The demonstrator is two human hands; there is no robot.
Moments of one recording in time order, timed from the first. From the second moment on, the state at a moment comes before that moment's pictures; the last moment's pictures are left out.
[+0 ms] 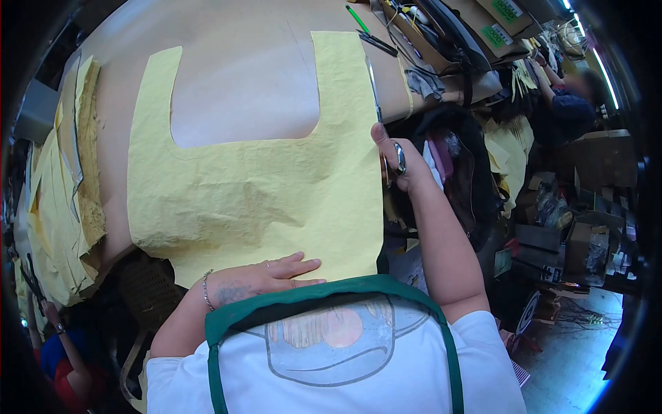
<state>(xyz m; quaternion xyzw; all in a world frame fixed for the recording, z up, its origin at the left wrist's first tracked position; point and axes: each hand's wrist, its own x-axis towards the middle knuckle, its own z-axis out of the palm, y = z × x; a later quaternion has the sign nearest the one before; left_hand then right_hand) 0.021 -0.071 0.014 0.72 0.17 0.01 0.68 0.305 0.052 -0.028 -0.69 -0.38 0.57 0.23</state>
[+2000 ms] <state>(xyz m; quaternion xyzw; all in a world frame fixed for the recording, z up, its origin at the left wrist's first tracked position) 0.006 -0.077 0.015 0.67 0.18 0.00 0.72 0.296 0.131 -0.021 -0.71 -0.40 0.54 0.24</state>
